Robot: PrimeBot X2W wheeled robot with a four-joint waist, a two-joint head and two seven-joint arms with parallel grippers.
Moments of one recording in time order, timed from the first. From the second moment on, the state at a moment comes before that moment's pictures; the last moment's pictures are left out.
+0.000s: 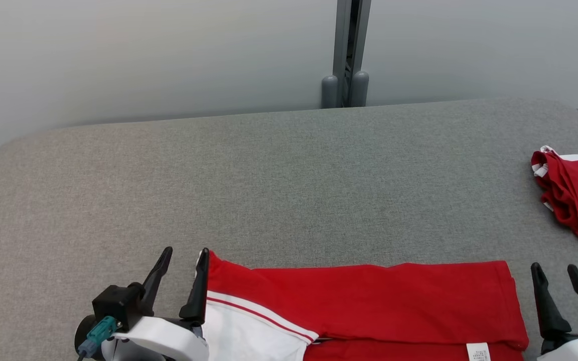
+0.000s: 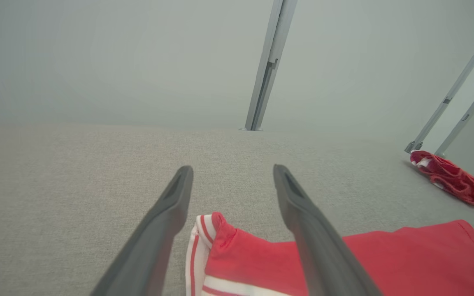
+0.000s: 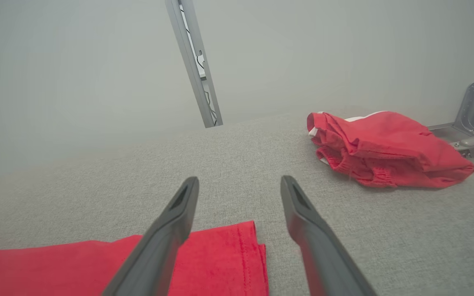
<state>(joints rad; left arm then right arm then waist) -0.10 0.24 -0.46 0.22 -0.60 0.13 -0.26 0.02 -0.31 0.06 0.30 0.54 0.13 -0.26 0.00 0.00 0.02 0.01</state>
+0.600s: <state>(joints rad) -0.09 0.16 -0.36 0.29 -0.43 0.02 -0.26 0.02 -0.22 0.07 0.51 0.58 0.13 -0.26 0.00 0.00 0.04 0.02</state>
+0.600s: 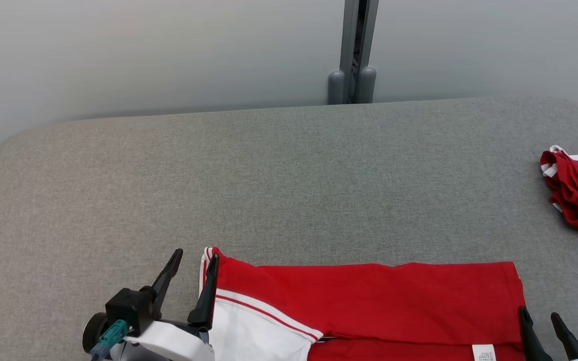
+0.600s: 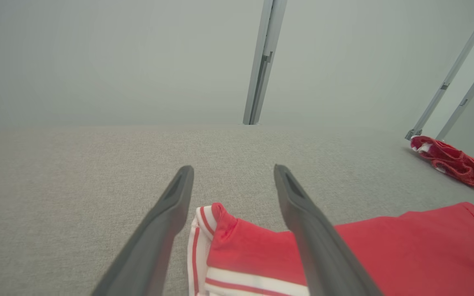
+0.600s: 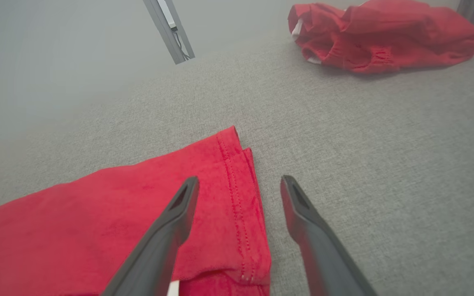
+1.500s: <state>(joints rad) -0.10 0.15 -0.32 0.34 -0.39 -0.02 -0.26 -0.11 -0.25 0.28 0.78 0.77 0.13 -0.27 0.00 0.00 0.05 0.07</state>
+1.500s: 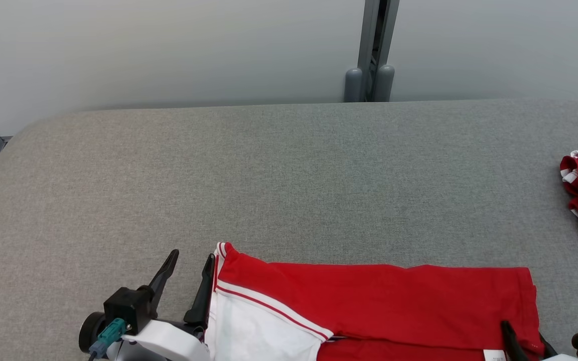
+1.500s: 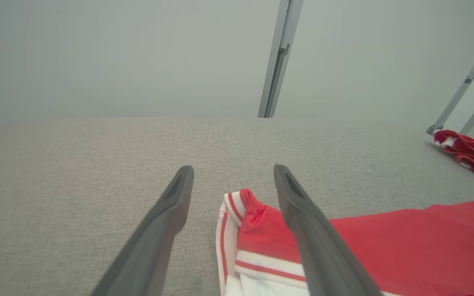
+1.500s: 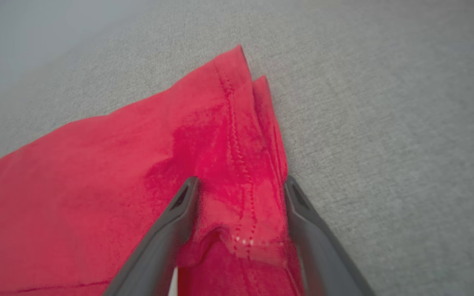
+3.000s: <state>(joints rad) -0.07 0.11 -0.26 0.35 -0.39 -0.03 -0.26 -0.18 -0.48 0.46 0.41 1.01 0.13 0.01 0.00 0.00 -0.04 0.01</state>
